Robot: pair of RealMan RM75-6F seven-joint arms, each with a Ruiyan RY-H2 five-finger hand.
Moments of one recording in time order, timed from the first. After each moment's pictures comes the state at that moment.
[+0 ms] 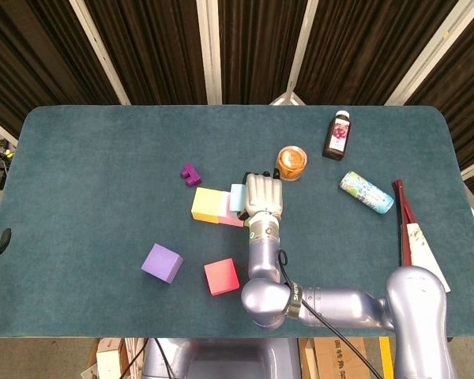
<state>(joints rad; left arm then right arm) -0.12 -1.29 -0.24 -1.45 1.37 1.64 0.01 1.26 -1.75 0.66 -1.61 0.03 1.47 -1.03</state>
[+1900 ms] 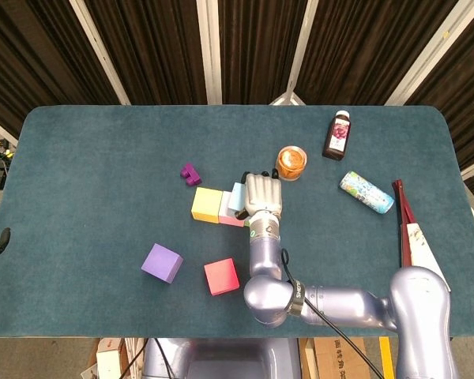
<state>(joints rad) -0.12 -1.30 -0.25 -1.46 1.36 1.65 0.01 1.25 -1.74 0.67 -1.59 0.04 1.43 -1.03</state>
